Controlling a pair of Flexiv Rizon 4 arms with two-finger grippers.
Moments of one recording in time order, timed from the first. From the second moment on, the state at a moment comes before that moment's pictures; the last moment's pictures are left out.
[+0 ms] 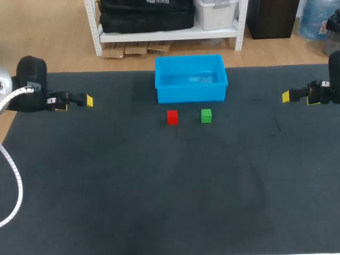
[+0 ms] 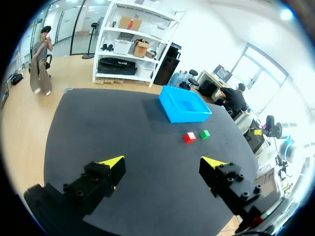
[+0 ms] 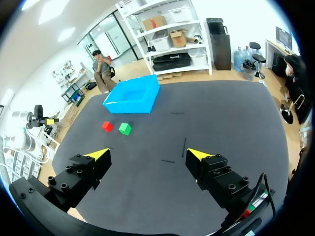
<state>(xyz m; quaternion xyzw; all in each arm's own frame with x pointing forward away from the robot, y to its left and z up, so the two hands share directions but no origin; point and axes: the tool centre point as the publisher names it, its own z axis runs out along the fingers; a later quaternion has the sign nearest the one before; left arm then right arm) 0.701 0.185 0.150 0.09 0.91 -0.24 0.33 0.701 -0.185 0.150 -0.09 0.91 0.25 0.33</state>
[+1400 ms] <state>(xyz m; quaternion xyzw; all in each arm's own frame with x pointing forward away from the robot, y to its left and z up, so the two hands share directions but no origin) 0.702 0.177 0.149 0.09 0.92 -0.24 0.31 0.701 -0.185 0.150 -0.09 0.91 0.25 0.33</state>
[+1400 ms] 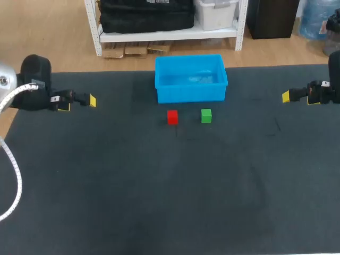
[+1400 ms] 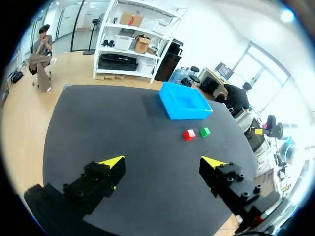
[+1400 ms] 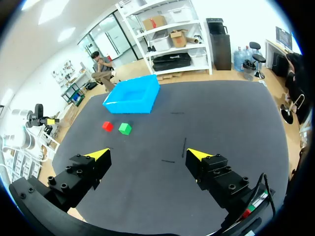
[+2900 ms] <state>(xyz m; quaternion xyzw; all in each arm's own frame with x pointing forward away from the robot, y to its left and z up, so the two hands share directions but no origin) 0.753 0.076 0.146 0.11 0.97 -0.12 0.16 0.701 -0.185 0.150 -0.09 0.91 0.25 0.33</state>
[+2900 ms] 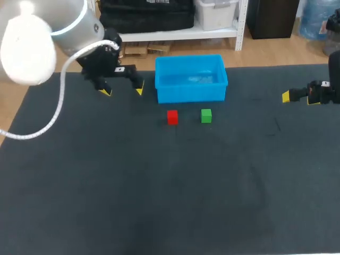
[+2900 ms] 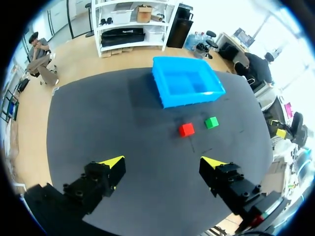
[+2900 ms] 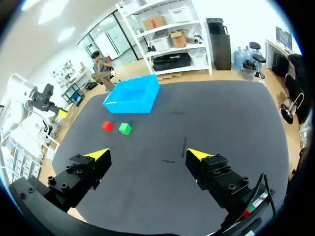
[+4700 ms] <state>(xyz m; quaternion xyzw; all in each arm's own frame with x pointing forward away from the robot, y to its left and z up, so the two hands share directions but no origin) 0.790 -0.015 0.096 0.07 0.99 -0.06 0.08 0.701 -0.185 0.150 -0.09 0.91 0.25 0.33</state>
